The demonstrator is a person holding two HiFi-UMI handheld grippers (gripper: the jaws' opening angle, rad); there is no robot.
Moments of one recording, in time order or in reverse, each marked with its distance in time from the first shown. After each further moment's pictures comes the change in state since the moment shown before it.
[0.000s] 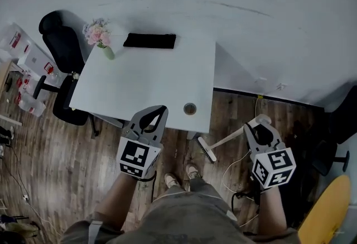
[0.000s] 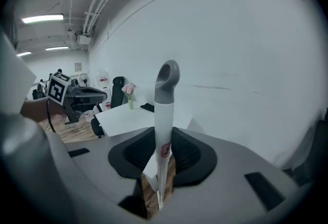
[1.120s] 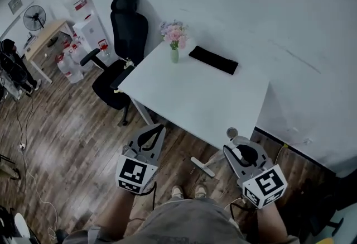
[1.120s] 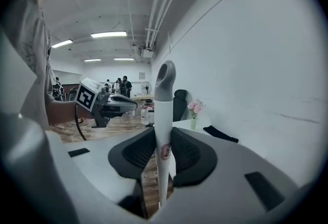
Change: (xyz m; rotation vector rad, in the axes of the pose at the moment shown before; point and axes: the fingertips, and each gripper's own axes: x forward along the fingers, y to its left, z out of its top) left arm -0.183 0.077 -0.029 -0.030 0.040 0.396; right arm 0.023 0.229 0.065 -0.320 -0.154 0.659
